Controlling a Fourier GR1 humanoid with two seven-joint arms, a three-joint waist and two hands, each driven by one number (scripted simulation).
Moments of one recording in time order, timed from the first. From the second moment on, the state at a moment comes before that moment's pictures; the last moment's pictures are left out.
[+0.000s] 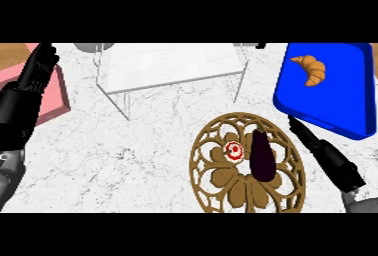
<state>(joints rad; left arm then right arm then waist) -0.30 0.59 -0.14 -1.67 0.11 0.22 0.04 -0.07 -0.53 0.26 -1.37 -0.13 0.13 -0.17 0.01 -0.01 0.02</state>
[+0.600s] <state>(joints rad) -0.06 0.40 -0.15 -1.41 0.31 0.20 0.22 -0.13 -0.60 0.03 -1.39 -0.14 -0.05 -0.06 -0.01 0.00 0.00</state>
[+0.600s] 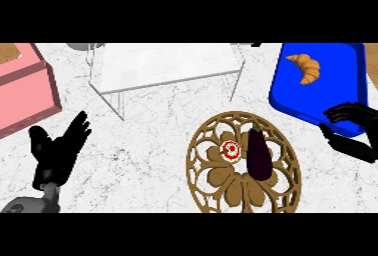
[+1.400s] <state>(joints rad) -0.05 0.35 -0.10 -1.37 0.33 0.15 0.23 -0.13 -0.76 0.05 -1.79 -0.30 0.25 0.28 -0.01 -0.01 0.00</state>
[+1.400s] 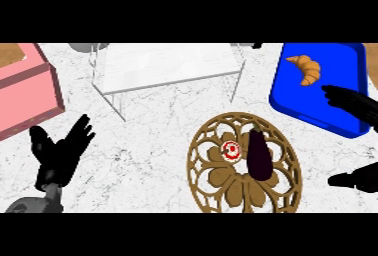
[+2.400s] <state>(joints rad) -0.08 0.33 -0.08 -1.36 0.30 0.12 0.24 -0.51 -0.55 0.44 -1.89 0.03 0.08 1.04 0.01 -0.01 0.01</state>
